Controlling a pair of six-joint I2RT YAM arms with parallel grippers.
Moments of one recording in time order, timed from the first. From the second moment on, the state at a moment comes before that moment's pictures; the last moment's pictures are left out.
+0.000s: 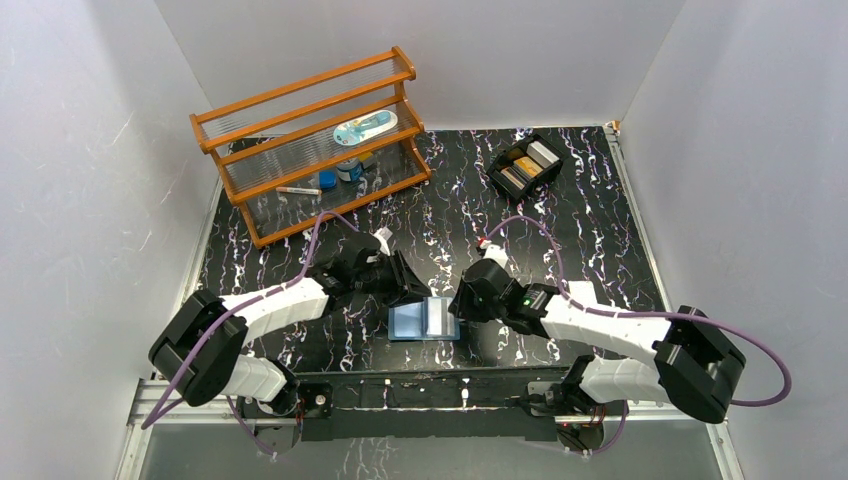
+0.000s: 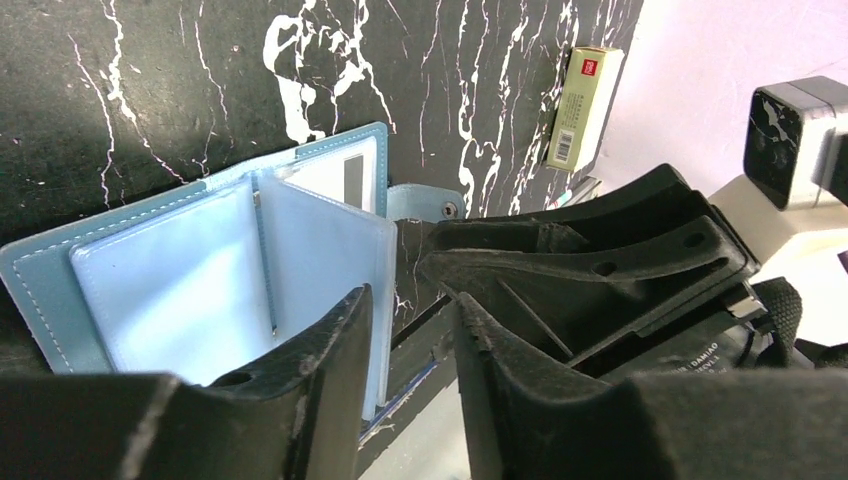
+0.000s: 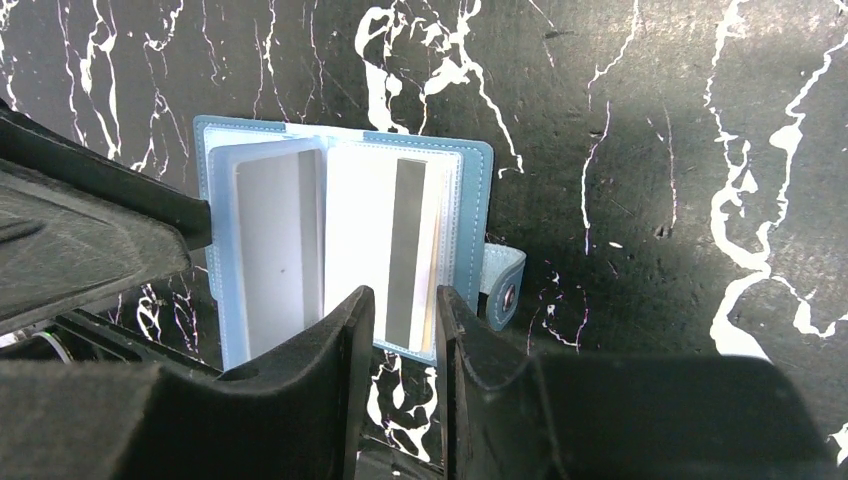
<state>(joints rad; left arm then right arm) -0.70 1.36 0.61 0.06 0.38 -1.10 0.97 1.20 0.58 -0.22 0.16 0.93</state>
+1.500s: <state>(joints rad) -0.74 1.11 0.80 -0.48 0.04 -0.76 0.68 1.32 0.99 -0.33 0.37 0.40</state>
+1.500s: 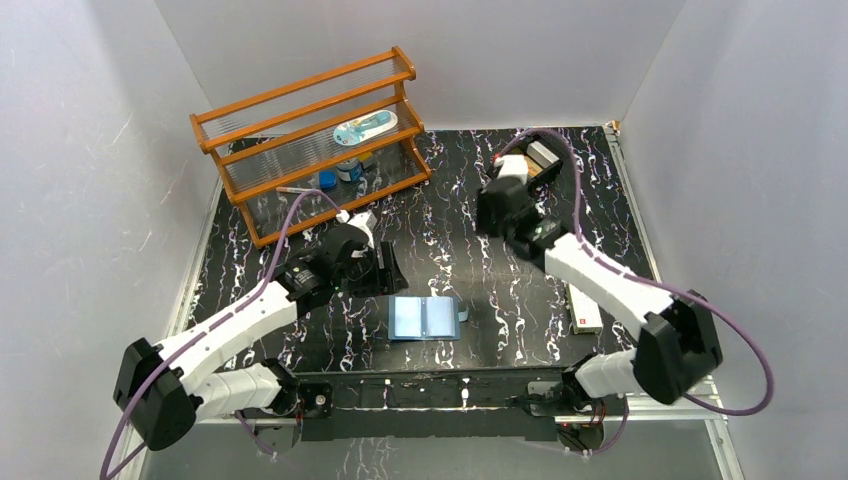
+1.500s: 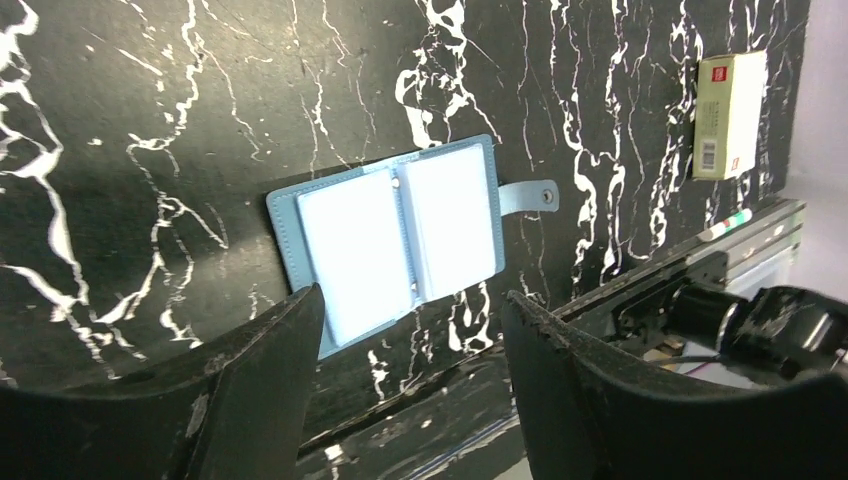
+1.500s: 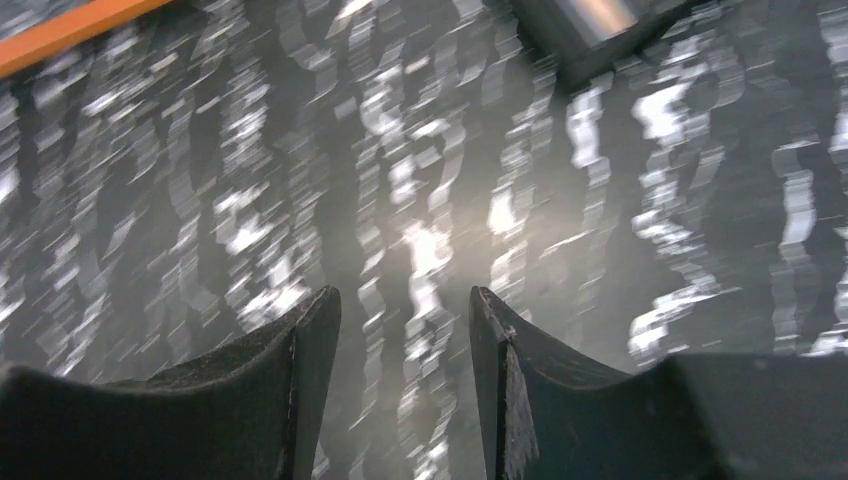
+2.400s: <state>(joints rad) -0.74 0.93 0.76 -0.66 -0.06 -0.58 0.18 2.30 1.93 -0.39 0.37 -0.42</state>
